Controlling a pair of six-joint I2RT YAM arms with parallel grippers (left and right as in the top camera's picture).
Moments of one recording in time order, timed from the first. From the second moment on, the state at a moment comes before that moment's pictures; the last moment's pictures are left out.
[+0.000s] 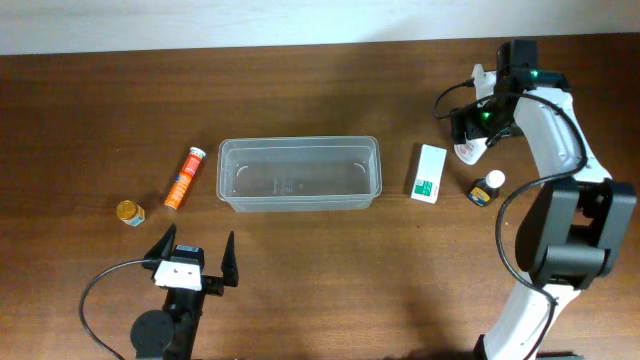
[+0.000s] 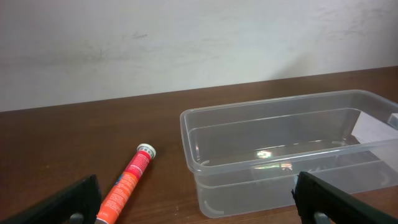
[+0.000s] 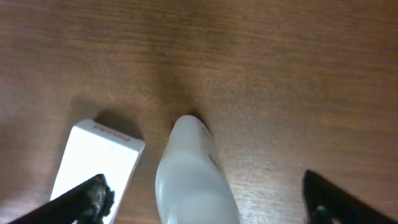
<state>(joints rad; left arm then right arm) -0.01 0.01 0.02 -0.07 0.14 0.05 -0.13 2.08 1.73 -0.94 -0.04 -0.23</state>
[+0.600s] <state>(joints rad) -0.01 0.01 0.02 -0.07 0.14 0.05 -0.14 2.11 1.73 -0.92 -0.05 -0.23</state>
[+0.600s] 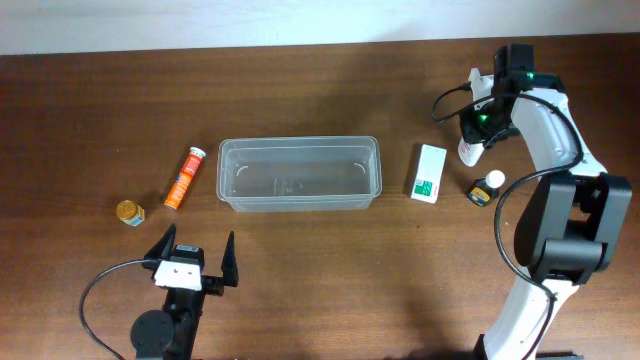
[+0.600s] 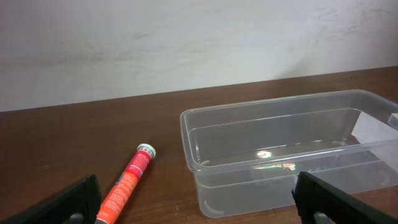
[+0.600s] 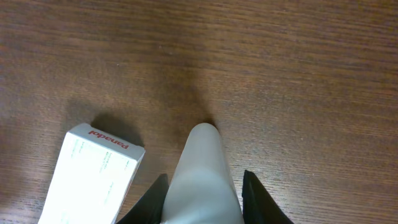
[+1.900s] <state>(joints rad) -0.01 0.01 0.02 -0.07 0.14 0.05 0.26 2.11 2.31 -1.46 -0.43 -0.04</state>
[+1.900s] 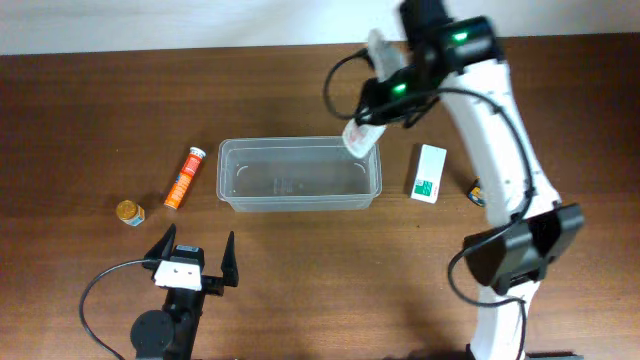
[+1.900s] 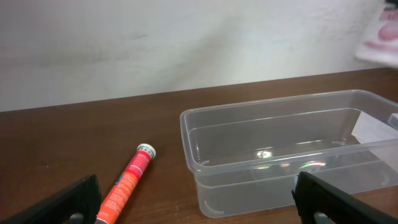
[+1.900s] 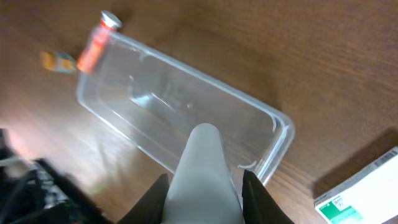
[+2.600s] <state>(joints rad) -0.01 0.01 0.02 -0.07 0.14 0.05 0.49 2.10 1.91 -1.12 0.10 0.28</state>
